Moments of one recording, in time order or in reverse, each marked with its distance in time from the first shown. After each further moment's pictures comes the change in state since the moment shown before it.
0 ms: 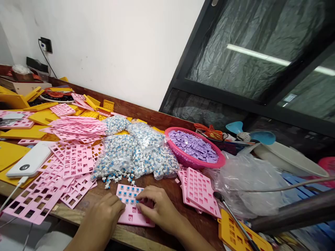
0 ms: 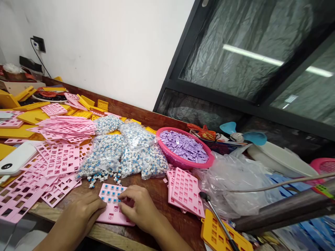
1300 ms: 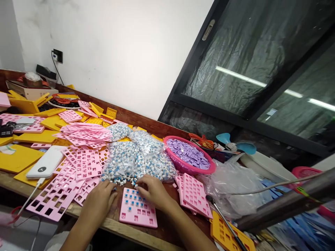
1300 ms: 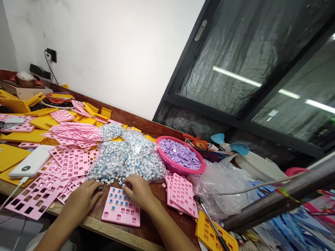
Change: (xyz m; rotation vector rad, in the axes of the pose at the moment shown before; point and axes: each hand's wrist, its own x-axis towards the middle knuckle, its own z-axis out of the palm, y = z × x) left_hand 0.011 -0.044 -0.027 -0.045 -0.007 -0.321; right_hand 0.050 -0.009 0.001 -0.372 -0.006 0.052
